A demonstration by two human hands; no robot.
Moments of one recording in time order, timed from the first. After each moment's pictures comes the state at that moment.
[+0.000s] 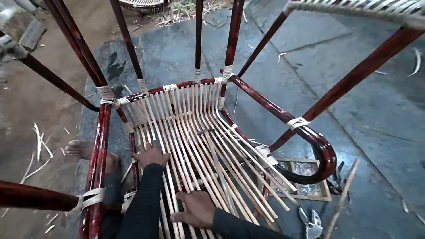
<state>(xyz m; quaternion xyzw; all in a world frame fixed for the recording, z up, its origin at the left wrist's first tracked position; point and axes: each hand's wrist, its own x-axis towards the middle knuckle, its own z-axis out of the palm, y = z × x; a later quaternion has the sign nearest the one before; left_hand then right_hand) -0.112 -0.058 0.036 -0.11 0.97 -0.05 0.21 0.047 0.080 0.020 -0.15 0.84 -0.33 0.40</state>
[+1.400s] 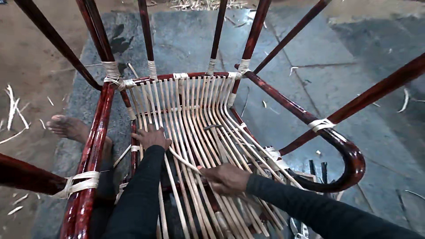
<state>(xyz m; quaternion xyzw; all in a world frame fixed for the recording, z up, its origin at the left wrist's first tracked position) -0.147 -0.071 0.014 -0.11 0.97 -0.01 0.23 -0.037 0.180 0.038 -0.31 0.84 -0.19 0.39</state>
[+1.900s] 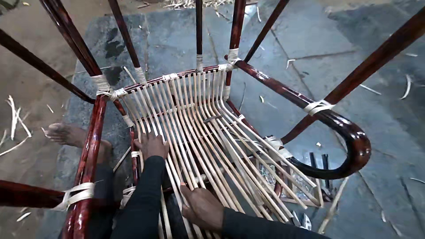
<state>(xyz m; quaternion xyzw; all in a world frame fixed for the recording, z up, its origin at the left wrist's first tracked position) -0.115 -0.073 0.004 -0.09 0.98 0.09 0.16 0.035 0.081 0.050 -0.16 0.85 -0.27 0.43</state>
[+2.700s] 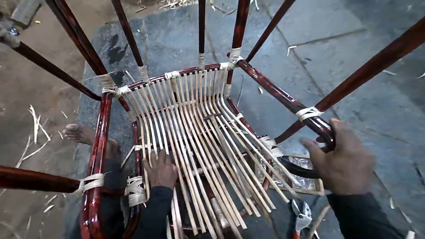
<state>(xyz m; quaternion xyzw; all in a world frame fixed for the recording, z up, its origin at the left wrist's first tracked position) 0.005 -0.053 0.024 0.02 1.00 0.04 0.08 0.051 0.338 0.118 0.19 0.96 -0.16 -0.15</state>
